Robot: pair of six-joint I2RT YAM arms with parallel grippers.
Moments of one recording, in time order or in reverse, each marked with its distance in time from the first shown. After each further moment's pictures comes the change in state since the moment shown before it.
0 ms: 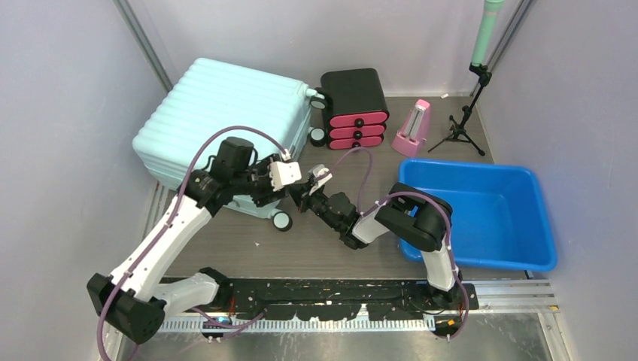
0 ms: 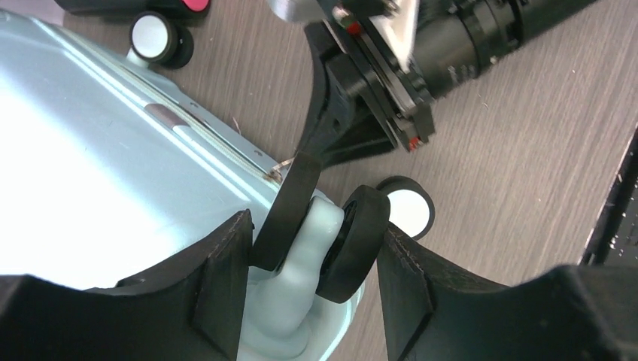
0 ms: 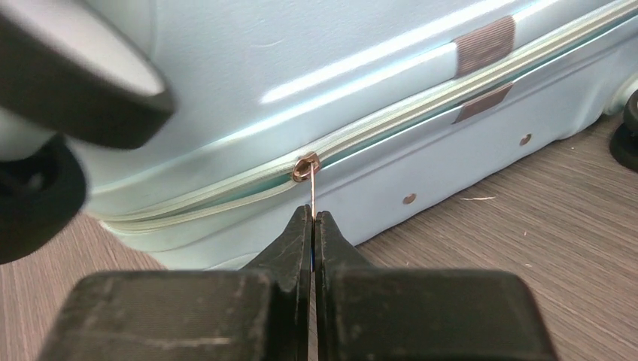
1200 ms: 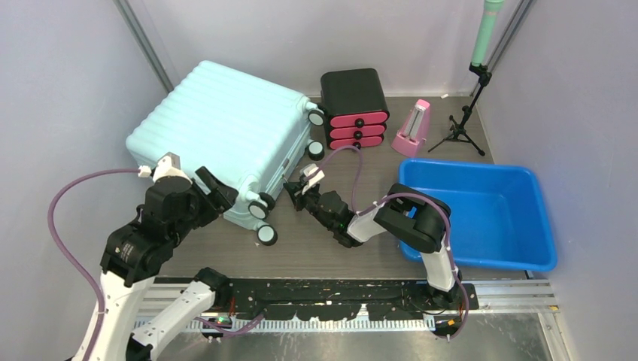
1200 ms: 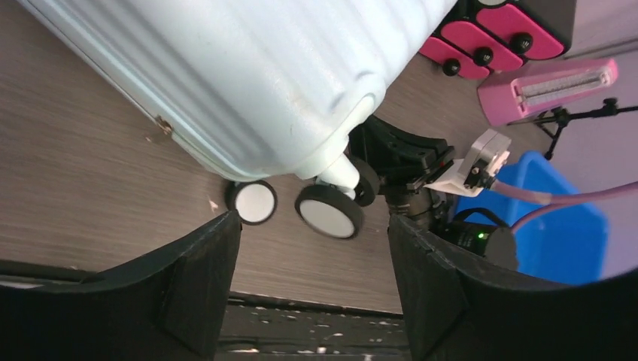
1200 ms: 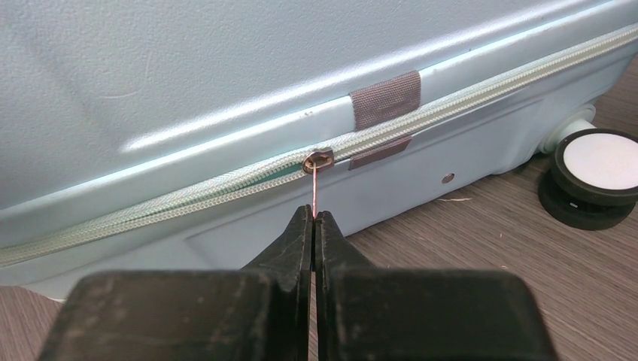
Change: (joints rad) left arm 0.027 -0.428 0.112 -0.382 -0.662 -1.591; right arm 0.036 0.003 0.074 -0.126 0.081 -0.082
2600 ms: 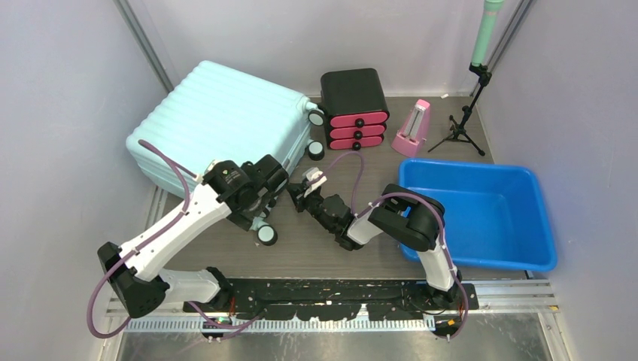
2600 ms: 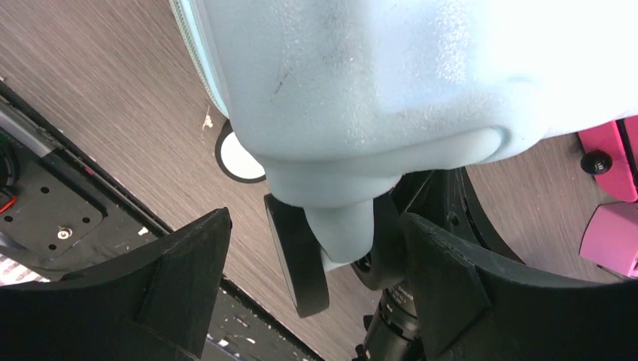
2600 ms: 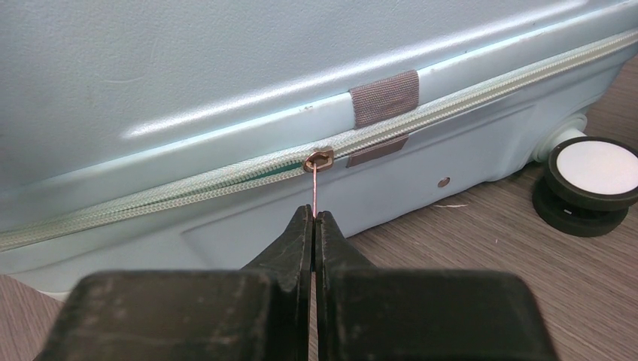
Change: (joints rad) left arm -0.337 0.556 0.087 -0.306 -0.240 -0.987; right arm 0.003 0.046 -0.027 0.130 -0.002 -0.034
